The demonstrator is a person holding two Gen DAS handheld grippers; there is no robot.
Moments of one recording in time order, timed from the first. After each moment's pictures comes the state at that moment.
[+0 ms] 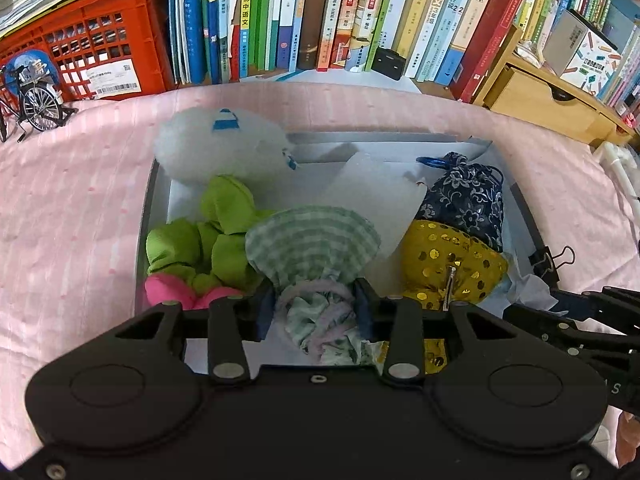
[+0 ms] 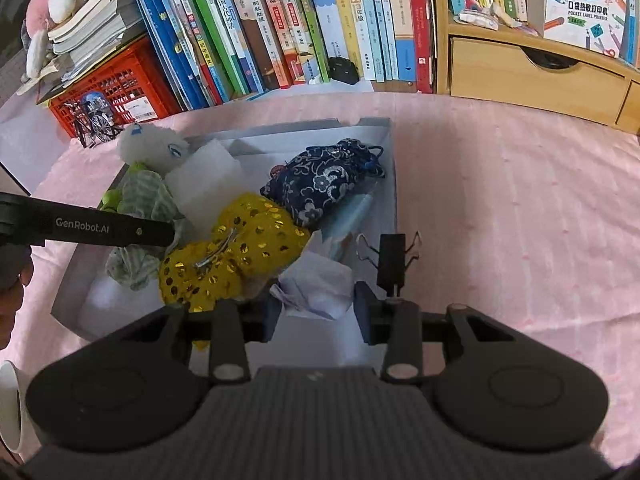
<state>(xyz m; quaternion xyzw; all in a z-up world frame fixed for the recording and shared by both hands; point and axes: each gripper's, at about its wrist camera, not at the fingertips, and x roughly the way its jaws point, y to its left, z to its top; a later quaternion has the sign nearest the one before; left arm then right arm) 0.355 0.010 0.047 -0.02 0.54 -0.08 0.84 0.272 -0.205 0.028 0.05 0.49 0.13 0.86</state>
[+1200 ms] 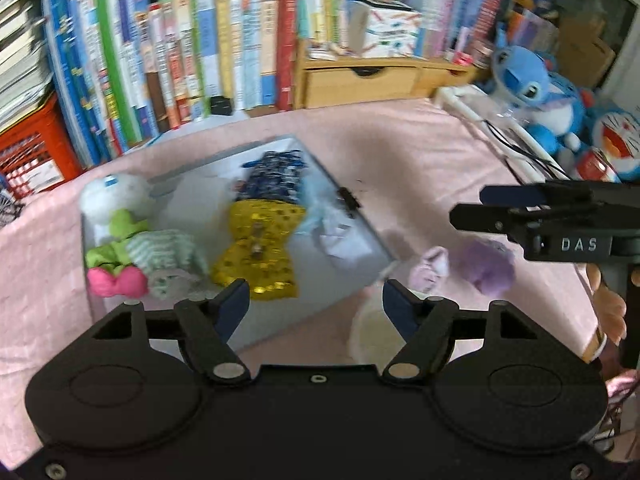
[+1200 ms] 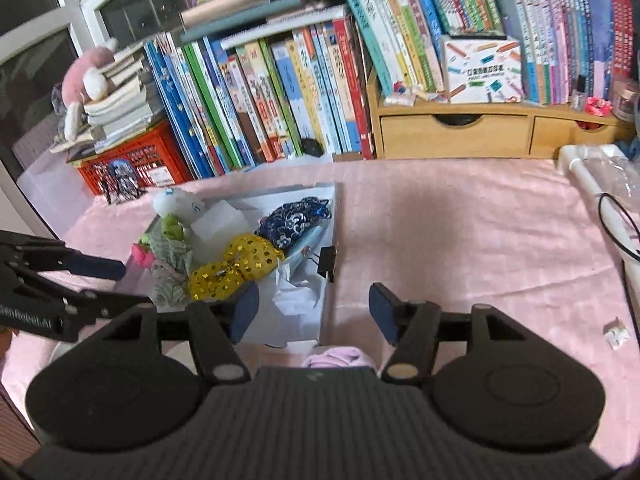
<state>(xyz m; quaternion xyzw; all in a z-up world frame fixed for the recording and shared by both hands) 0.216 -0.061 0.148 0.07 0.46 -0.25 0.85 0.170 -0.278 0.113 0.09 0.39 0.11 0.91</state>
